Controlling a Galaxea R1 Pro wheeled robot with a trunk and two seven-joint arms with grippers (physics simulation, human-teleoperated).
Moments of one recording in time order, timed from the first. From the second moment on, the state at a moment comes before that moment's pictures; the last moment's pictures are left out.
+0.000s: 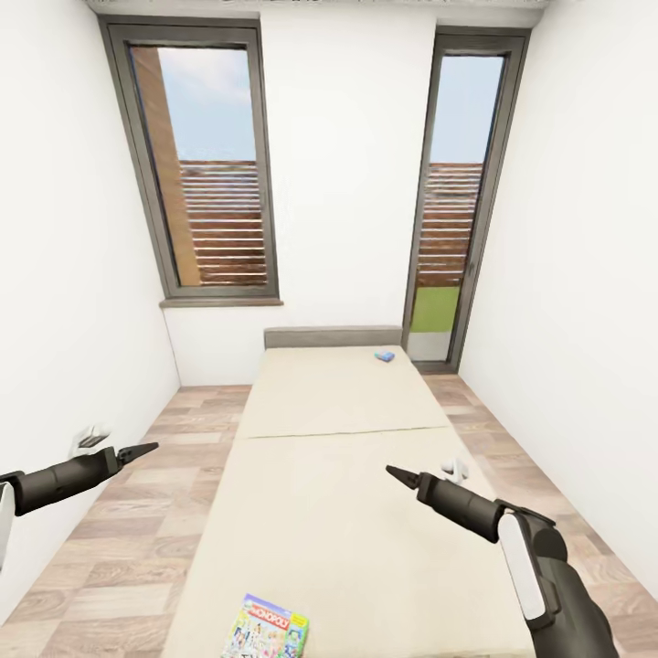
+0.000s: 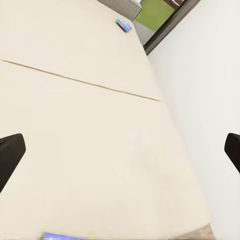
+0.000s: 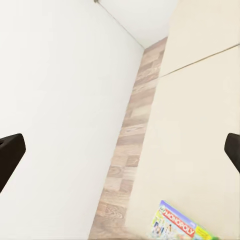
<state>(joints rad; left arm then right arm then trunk) -0.55 0.33 0.57 -1.10 -0.04 0.88 -1.05 -0.35 0.03 -0.25 -1.31 -0.31 0.83 0.67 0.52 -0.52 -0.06</state>
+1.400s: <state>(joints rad) -0.55 0.33 0.56 -1.10 -0.04 0.88 -1.05 -0.35 0.03 -0.25 -1.30 -0.32 0.83 0.67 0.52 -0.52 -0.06</state>
